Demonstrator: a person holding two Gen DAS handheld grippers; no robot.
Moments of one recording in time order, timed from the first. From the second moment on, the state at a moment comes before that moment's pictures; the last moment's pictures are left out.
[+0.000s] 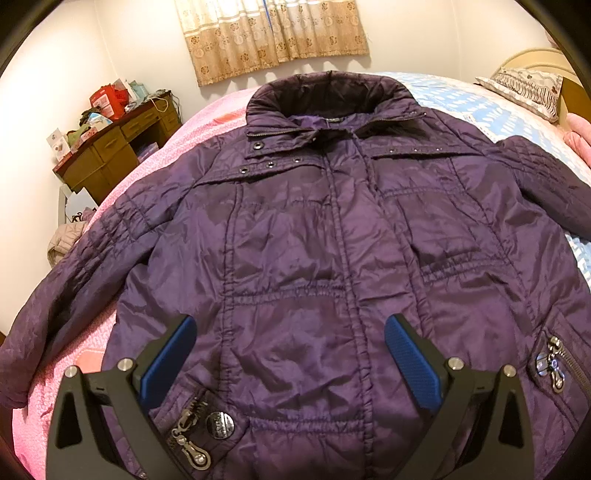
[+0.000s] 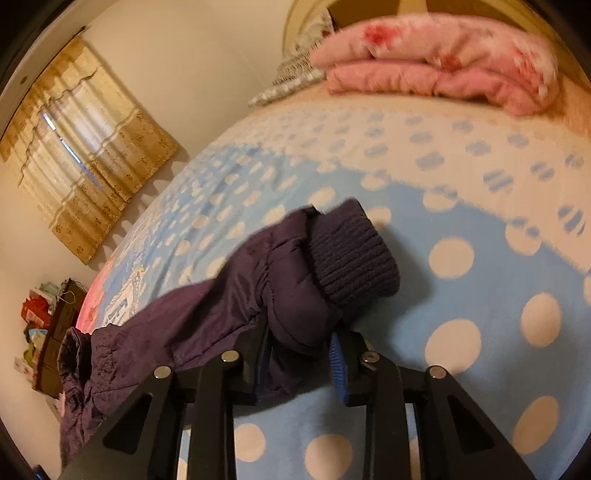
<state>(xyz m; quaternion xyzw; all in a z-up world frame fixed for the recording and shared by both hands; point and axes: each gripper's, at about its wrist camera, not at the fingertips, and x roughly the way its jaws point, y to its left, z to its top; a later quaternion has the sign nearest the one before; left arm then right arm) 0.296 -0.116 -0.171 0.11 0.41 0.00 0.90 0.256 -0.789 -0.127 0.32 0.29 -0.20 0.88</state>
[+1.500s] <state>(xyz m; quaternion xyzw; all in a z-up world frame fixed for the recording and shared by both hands) 0.263 0.006 -0.137 -0.08 0.37 0.02 0.92 0.380 -0.213 -0.091 -0.14 0.33 0.23 0.91</state>
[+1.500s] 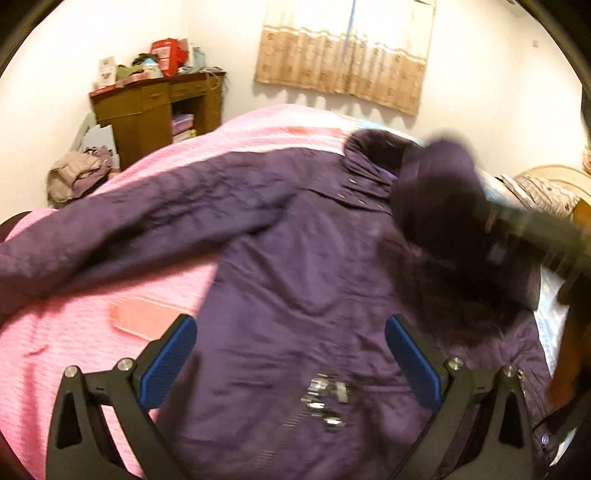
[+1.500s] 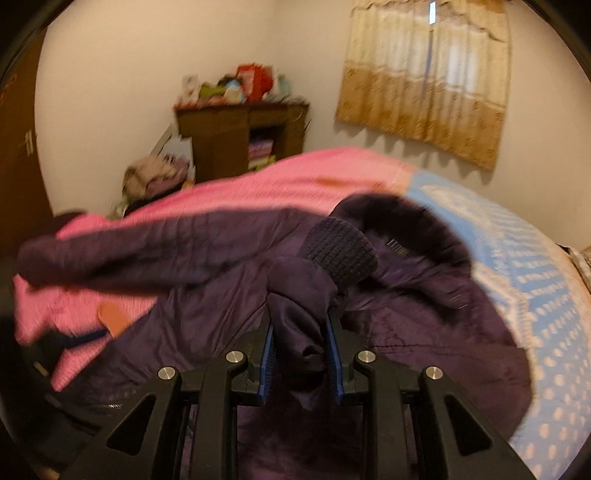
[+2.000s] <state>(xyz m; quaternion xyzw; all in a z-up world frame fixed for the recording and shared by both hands) 0.298 -0.001 -0.111 -0.07 0.37 0.02 0.92 0.351 -0.243 -0.103 -0.17 0.32 0.14 0.92</state>
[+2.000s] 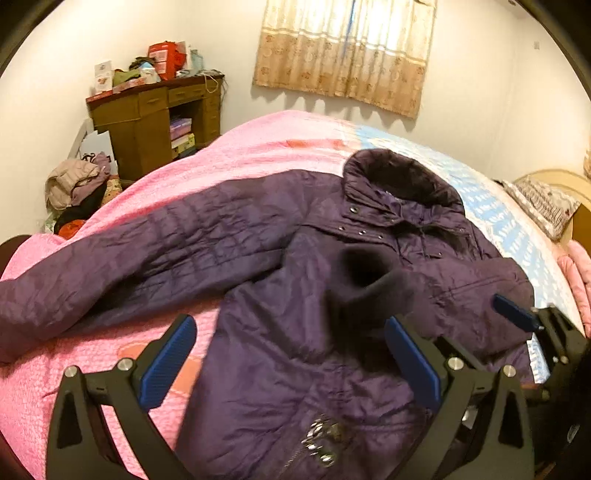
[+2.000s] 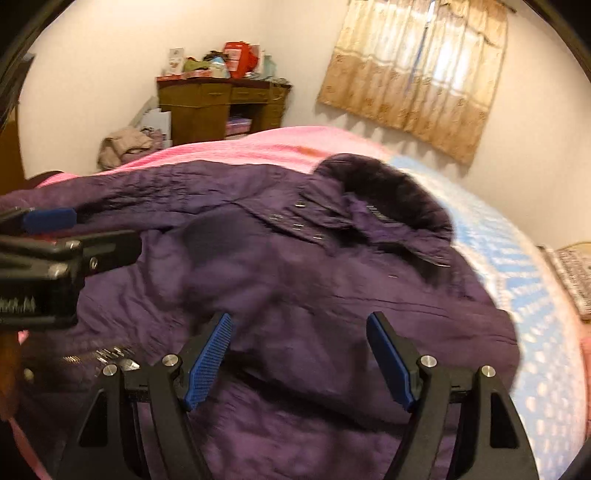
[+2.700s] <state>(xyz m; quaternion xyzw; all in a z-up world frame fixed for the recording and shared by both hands) 0.351 -0.082 -0.150 0.03 0.41 -0.07 0.91 0.349 -0.358 -0.113 -0.10 0.35 0.05 0.93</state>
